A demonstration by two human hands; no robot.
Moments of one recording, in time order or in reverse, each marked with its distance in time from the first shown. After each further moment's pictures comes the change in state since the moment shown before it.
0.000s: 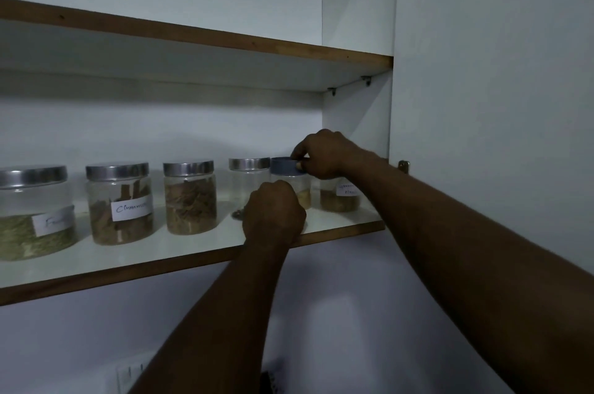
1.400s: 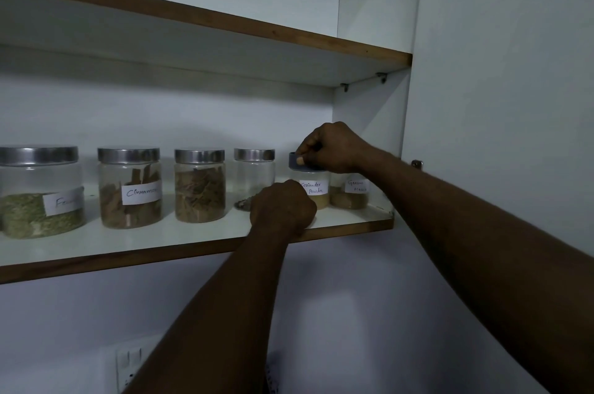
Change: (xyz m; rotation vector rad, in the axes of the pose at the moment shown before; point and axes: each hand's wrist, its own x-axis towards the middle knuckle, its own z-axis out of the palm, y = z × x) left_hand 0.012 -0.007 0.006 0.005 -0.171 -0.007; right_hand 0.003 0.001 0.005 0.352 0.092 -0.057
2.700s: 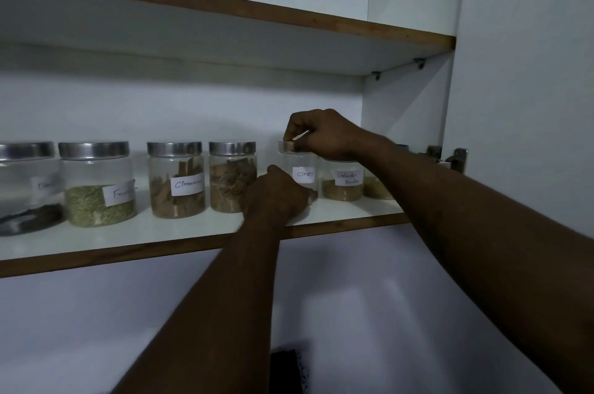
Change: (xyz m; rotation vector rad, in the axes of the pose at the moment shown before) left_hand 0.001 -0.060 -0.036 -0.097 -0.017 -0.236; right_hand 0.032 -0.059 0.025 0.235 -0.037 -0.082
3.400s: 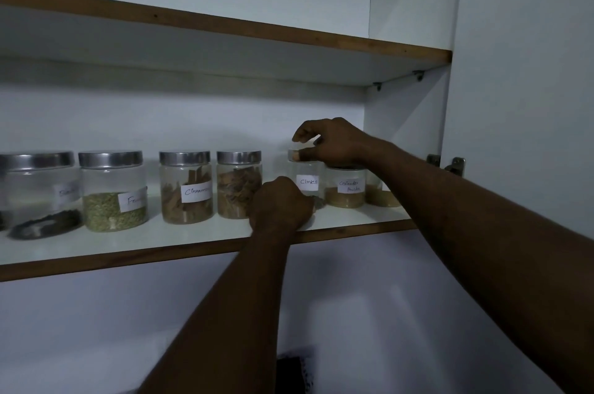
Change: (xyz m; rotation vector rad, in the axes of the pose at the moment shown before) left_hand -0.025 0.002 -0.006 -0.021 0.081 0.070; right_hand -0.006 0.004 -0.011 -0.121 -0.008 0.039
